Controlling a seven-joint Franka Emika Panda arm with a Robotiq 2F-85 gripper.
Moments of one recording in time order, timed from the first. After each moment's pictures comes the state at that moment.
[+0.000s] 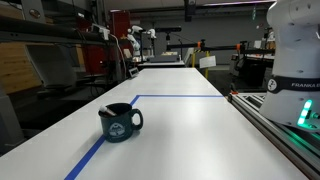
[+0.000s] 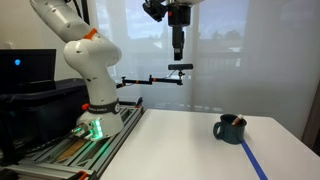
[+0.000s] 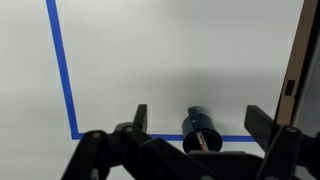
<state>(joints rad) 0.00 -0.80 0.02 -2.66 -0.03 1.90 0.02</state>
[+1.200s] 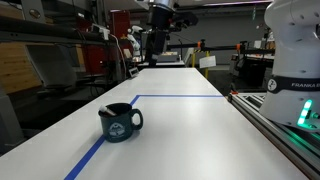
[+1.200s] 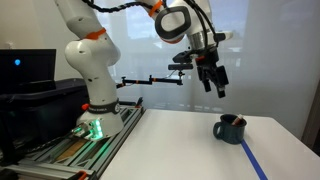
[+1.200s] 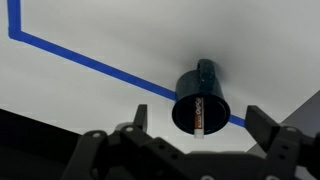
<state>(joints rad) 0.11 -0.32 -0.12 -2.76 -0.04 2.75 -0.40</state>
